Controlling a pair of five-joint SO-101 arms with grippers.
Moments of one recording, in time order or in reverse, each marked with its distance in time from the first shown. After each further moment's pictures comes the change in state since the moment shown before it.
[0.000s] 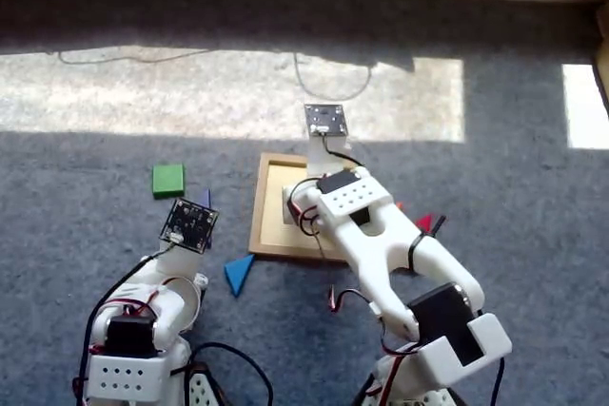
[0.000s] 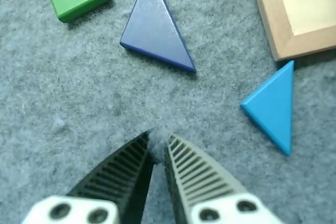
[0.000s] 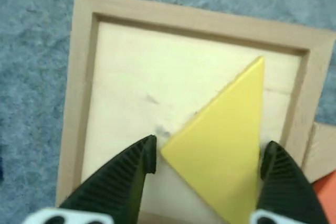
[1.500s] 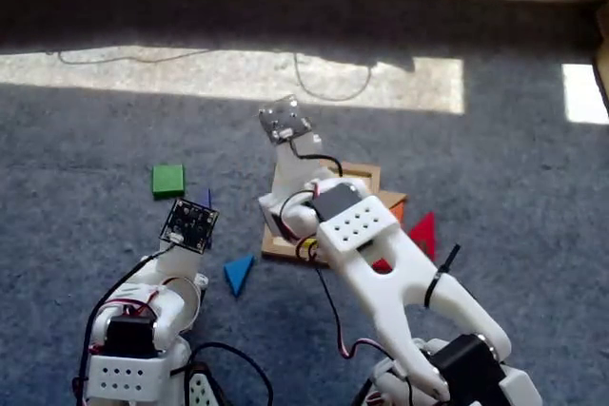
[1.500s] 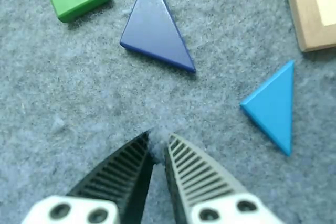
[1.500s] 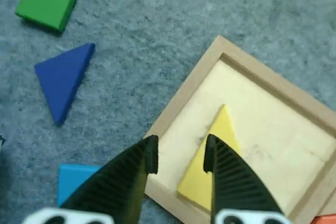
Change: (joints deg) left arm 0.0 0.0 0.0 0.0 0.0; right arm -7.3 -16.4 3.8 2.0 16.2
